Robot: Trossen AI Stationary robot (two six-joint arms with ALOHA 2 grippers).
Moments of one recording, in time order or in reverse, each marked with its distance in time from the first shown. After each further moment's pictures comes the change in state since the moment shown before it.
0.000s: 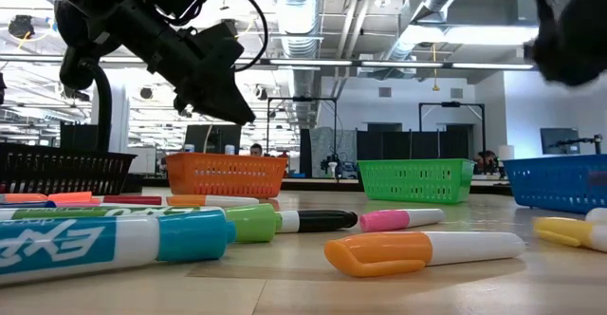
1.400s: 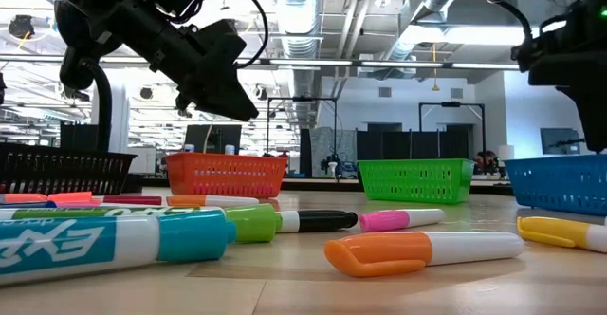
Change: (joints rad) left arm 0.000 0.000 0.000 0.031 0.000 0.000; right arm -0.186 -0.439 -0.333 -0.367 0.275 -0.220
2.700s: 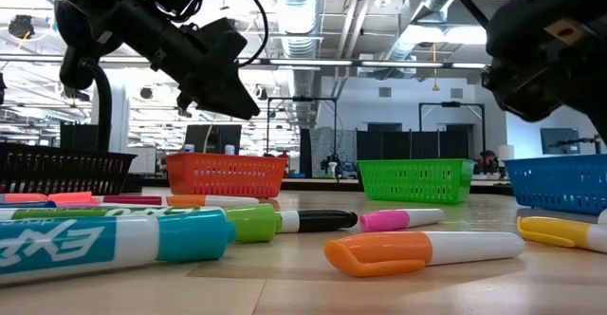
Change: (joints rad) left arm 0.000 0.000 0.000 0.015 0.000 0.000; right arm 0.069 0.358 0.138 0.736 -0.349 0.158
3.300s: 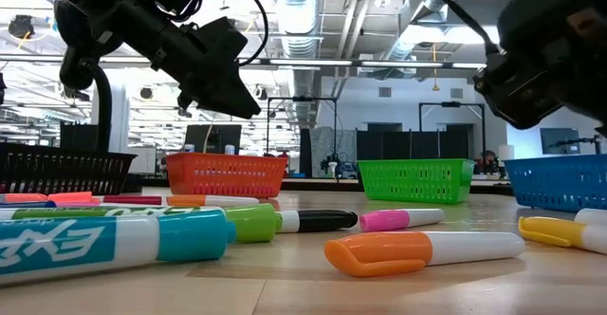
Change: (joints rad) left arm 0.000 0.000 0.000 0.007 0.000 0.000; right arm -0.030 0.019 -0.001 0.038 -0.086 -0.143
